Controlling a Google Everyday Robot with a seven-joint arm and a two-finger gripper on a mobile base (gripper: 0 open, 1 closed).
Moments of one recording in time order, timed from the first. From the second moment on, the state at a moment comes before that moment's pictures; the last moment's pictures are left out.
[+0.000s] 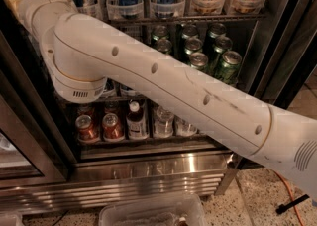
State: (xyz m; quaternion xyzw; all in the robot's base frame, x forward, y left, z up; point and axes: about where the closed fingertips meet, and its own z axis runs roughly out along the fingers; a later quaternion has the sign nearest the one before) arm 0.616 0.242 1.071 -0.20 0.63 0.21 0.72
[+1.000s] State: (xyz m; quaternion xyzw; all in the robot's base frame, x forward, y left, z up) arm 0.630 0.254 1.071 -0.19 0.64 0.22 0.71
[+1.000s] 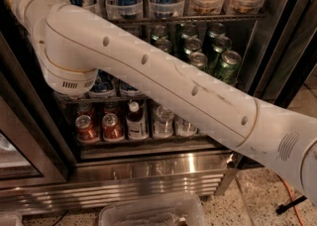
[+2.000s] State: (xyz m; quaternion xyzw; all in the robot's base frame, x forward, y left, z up) arm 0.630 0.254 1.071 -0.19 0.64 0.22 0.71
